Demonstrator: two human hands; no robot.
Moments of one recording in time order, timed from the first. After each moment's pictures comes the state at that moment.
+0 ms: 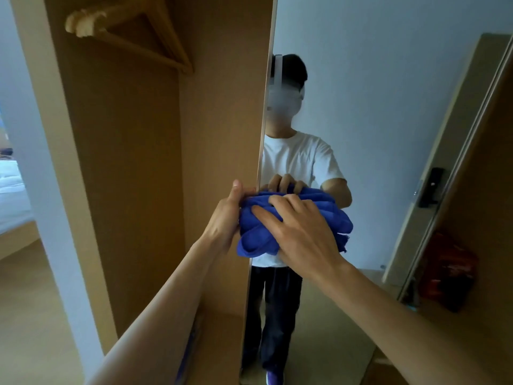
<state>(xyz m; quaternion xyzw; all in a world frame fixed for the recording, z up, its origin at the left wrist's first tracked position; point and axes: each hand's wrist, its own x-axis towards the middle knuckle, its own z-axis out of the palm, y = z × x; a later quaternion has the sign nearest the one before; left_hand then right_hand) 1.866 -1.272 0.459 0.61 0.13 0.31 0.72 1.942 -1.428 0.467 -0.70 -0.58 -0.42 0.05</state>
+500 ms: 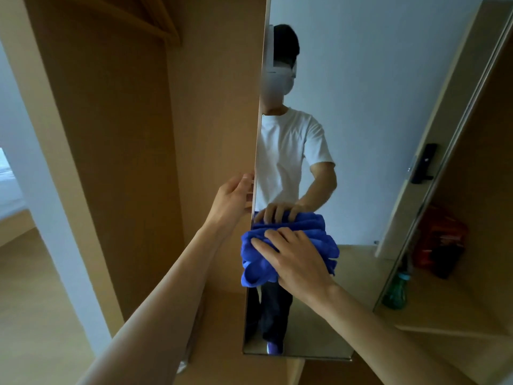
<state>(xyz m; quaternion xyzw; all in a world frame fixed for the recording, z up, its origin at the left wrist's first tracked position) 1.868 -1.272 0.434 0.68 0.13 0.34 0.64 1.942 -1.437 0.362 -0.73 -0.61 -0.30 0.02</state>
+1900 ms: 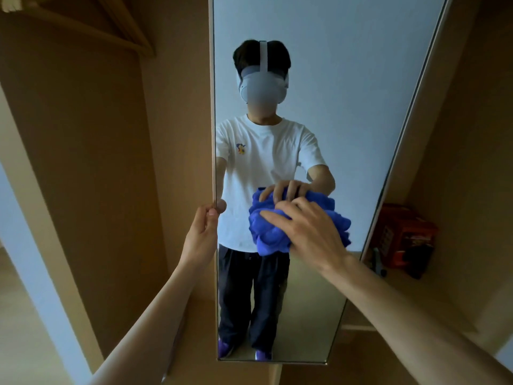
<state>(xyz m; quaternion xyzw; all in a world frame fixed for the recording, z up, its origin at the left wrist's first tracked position) 1.873 -1.305 0.378 0.71 0.21 0.39 0.54 1.998 -1.506 0.432 -0.72 -0.59 -0.35 0.08</state>
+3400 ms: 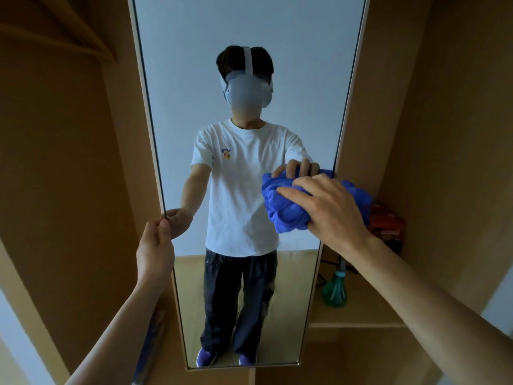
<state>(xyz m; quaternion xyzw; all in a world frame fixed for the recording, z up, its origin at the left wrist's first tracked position) 1.890 -1.331 0.358 0.69 0.34 0.48 0.42 2.076 -1.604 0.465 -0.70 -0.56 -0.42 0.12</state>
